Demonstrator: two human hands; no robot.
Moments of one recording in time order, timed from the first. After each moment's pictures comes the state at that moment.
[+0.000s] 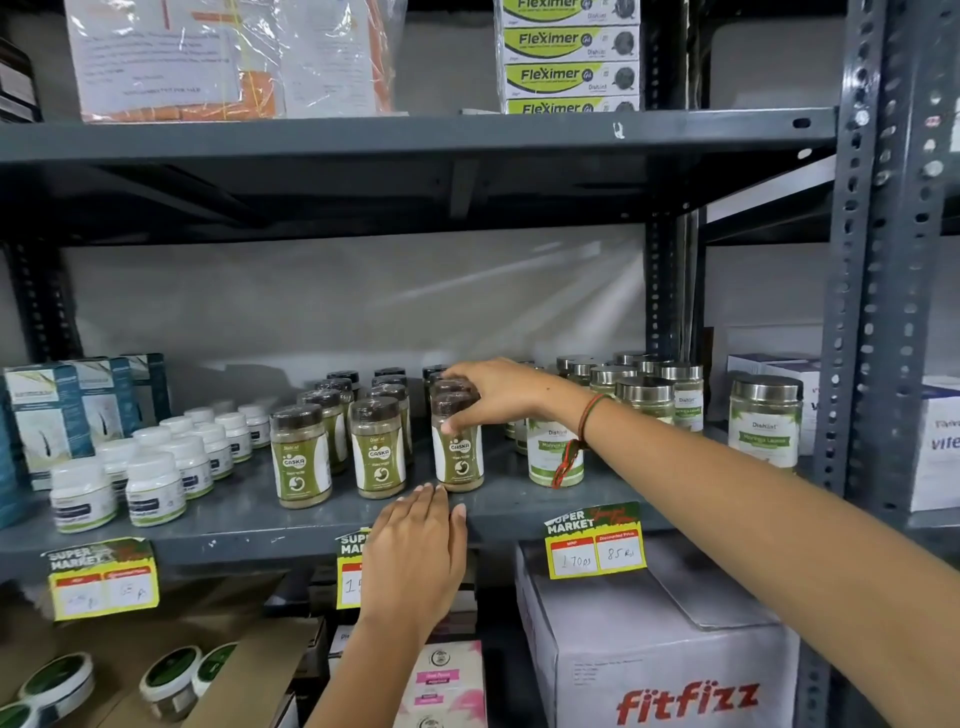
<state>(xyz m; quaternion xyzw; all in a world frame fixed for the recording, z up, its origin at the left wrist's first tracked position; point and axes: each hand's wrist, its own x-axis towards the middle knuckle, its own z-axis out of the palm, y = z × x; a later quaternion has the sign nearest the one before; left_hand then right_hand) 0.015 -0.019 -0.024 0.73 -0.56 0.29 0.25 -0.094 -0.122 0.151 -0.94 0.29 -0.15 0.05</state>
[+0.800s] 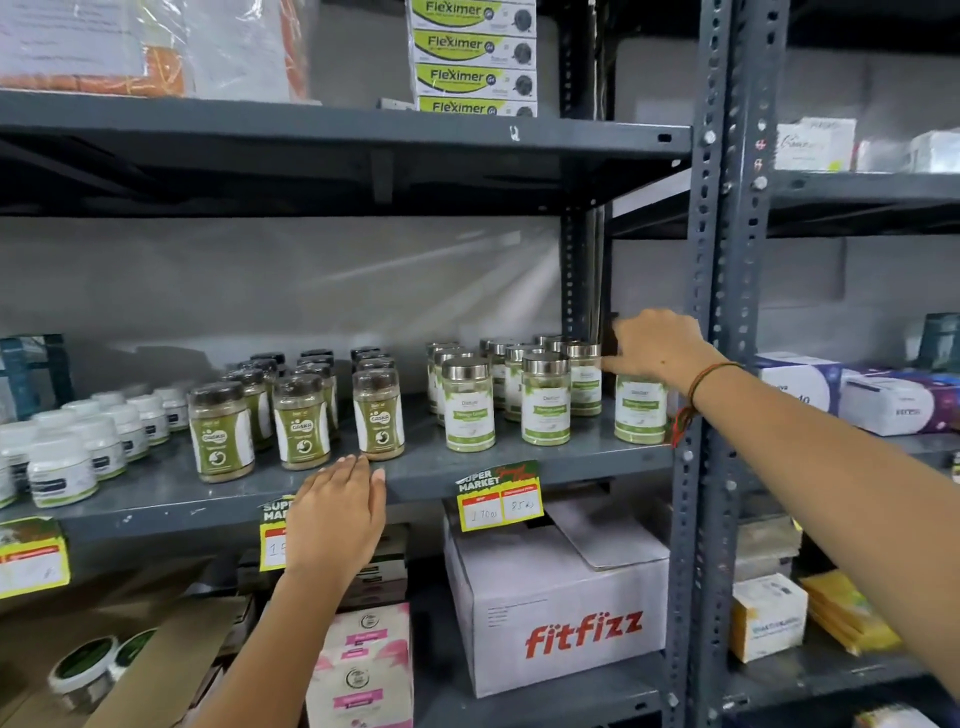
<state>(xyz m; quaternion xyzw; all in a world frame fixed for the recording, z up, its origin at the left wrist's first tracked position) 0.007 -0.013 -0.021 0.74 -0.56 0.27 0.26 -0.319 -0.149 0.156 -0.75 0.60 -0.12 -0.24</state>
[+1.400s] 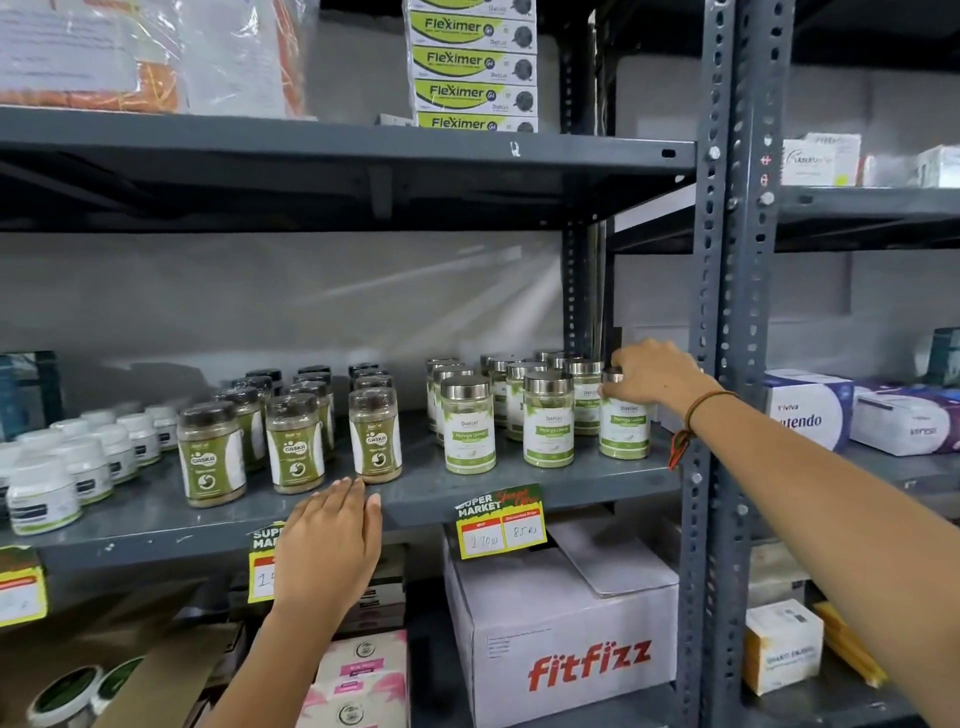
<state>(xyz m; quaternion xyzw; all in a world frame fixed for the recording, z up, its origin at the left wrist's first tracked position) 0.005 -0.012 -0.021 0.74 -0.55 0.28 0.26 -0.318 -0.190 0.143 -0.76 0.61 -0.13 -0.16</state>
